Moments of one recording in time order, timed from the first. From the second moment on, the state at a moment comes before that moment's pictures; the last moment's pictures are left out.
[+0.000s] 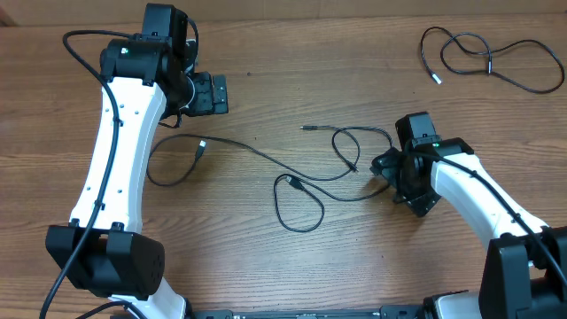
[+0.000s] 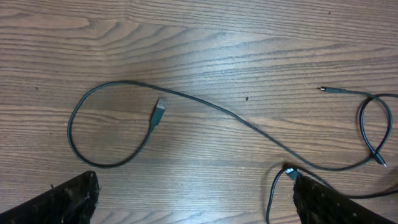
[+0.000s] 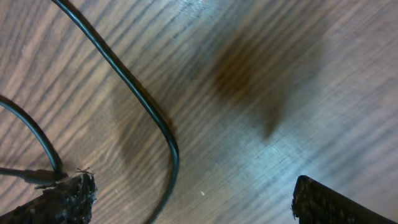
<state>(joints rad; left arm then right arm) -0.12 1.81 1.87 -1.31 0.04 -0.22 0.17 1.58 0.92 -0.79 0.01 0.98</state>
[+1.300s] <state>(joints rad) -0.12 1.81 1.87 -1.31 0.04 -0.22 0.17 1.58 0.86 -0.76 0.07 0.96</state>
